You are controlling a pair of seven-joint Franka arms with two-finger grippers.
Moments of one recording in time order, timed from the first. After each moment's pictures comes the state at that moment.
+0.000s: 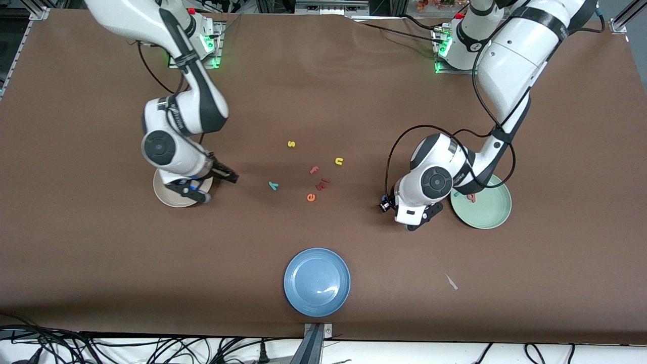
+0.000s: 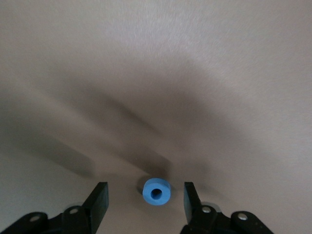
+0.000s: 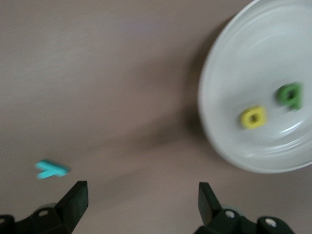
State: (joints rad) left arm -0.08 0.79 -0.41 -1.60 0.14 2.22 -1.13; right arm 0.47 0.43 -0.08 -1.91 0.15 2.20 0.73
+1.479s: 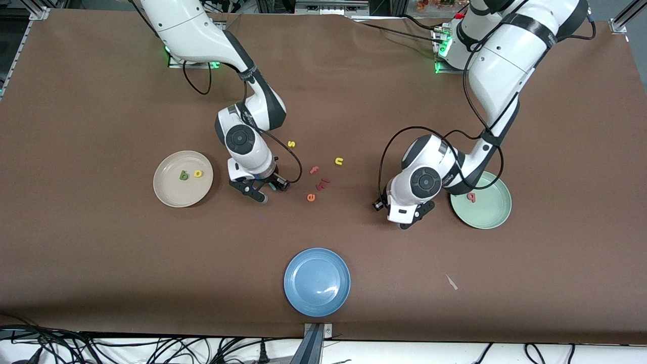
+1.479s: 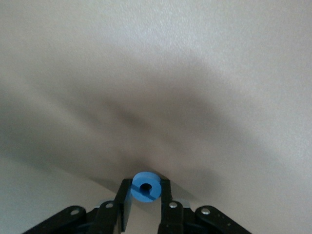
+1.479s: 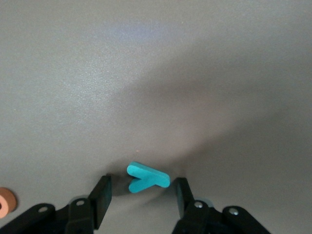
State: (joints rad) left arm -0.12 0.82 -0.39 -1.59 0.14 2.24 -1.17; right arm 0.63 0.66 -0.05 -1.83 0.15 2.52 0.98
